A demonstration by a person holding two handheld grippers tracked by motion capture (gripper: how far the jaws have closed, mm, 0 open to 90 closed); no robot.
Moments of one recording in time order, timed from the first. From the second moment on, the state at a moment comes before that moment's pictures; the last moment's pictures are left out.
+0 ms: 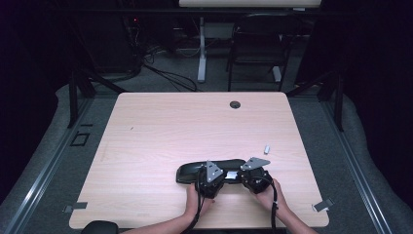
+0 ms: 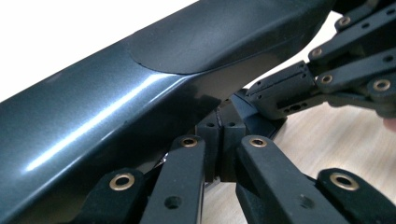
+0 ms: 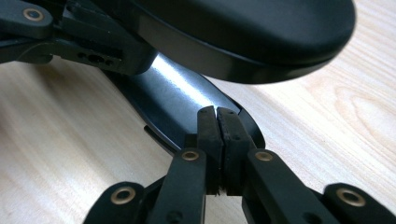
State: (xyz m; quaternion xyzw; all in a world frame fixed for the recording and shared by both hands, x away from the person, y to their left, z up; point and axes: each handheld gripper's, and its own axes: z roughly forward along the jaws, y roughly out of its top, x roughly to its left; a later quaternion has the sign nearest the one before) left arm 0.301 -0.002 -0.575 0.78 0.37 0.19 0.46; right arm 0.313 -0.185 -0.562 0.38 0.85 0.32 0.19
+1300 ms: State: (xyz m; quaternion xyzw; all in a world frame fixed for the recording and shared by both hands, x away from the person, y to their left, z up) left arm 0.296 -0.003 -0.545 0.73 0.32 0.25 0.54; right arm 0.302 -0.179 -0.572 0.39 0.82 0.35 0.22
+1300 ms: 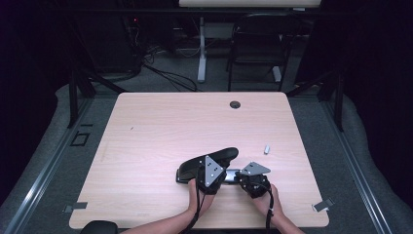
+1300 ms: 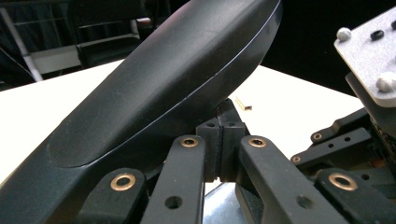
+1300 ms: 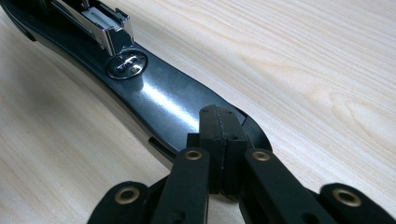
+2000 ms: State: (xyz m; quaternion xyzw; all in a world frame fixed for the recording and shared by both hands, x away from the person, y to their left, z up) left arm 0.297 0.006 -0.532 0.73 0.33 0.24 0.54; right arm 0.307 -0.175 -0.565 0.39 0.84 0.32 0.21
